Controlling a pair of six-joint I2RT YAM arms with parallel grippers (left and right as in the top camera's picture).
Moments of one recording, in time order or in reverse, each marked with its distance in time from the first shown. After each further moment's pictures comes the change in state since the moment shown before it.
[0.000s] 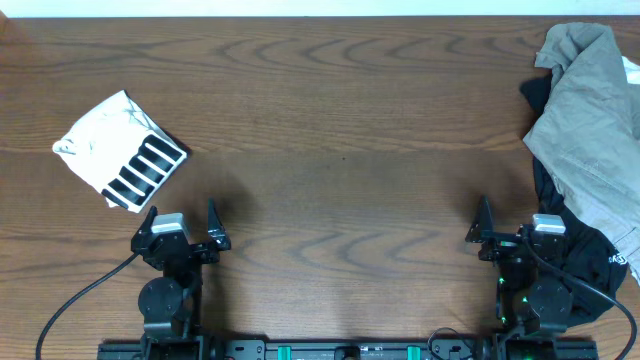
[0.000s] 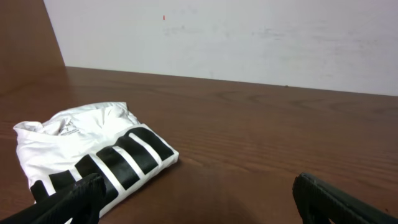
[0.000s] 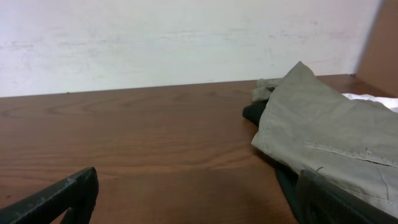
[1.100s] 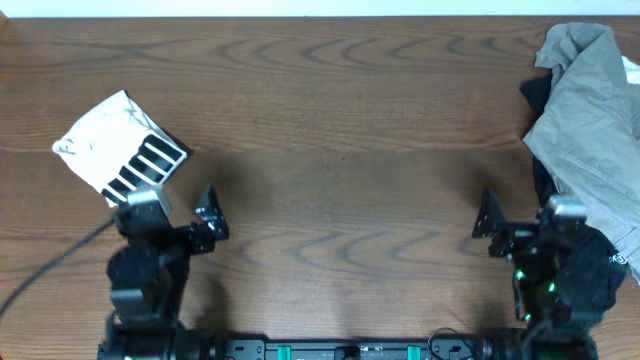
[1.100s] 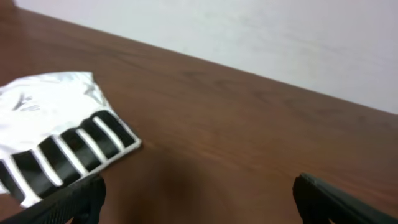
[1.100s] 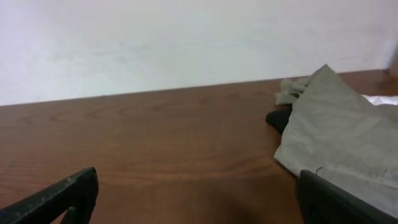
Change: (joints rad) left arm 0.000 0.437 0.507 -0.325 0.133 -0.211; right arm 0.000 0.320 0.404 -0.228 -0.095 0.058
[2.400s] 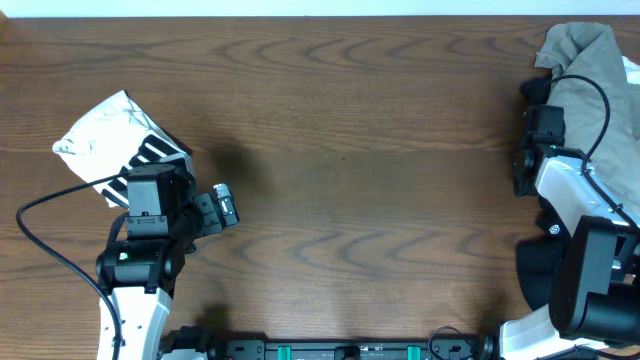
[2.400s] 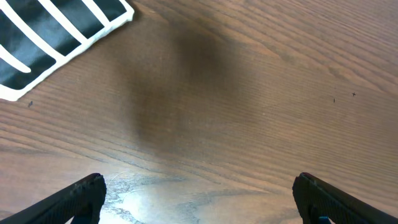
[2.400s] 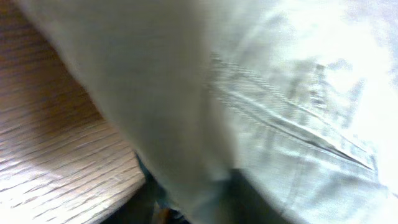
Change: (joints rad) left arm 0.000 0.492 0.214 -0.310 0.051 -0.001; right arm -0.120 1.392 0.560 -0.185 0.651 -0.216
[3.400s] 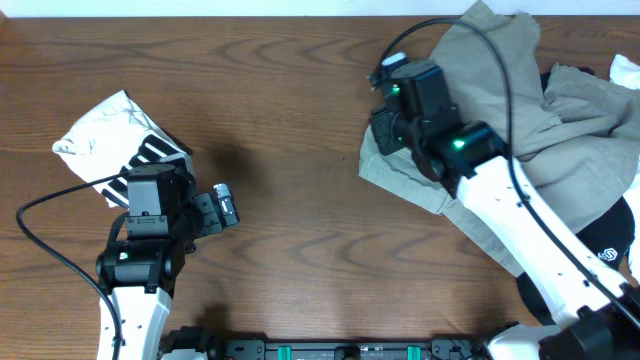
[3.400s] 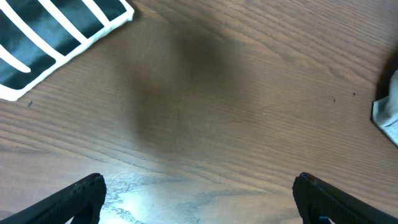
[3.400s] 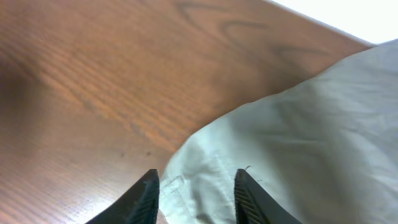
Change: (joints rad) left arm 0.000 0.001 0.000 0.000 0.000 0.000; right arm 0.660 -0.161 0.360 -0.107 -0.495 0.095
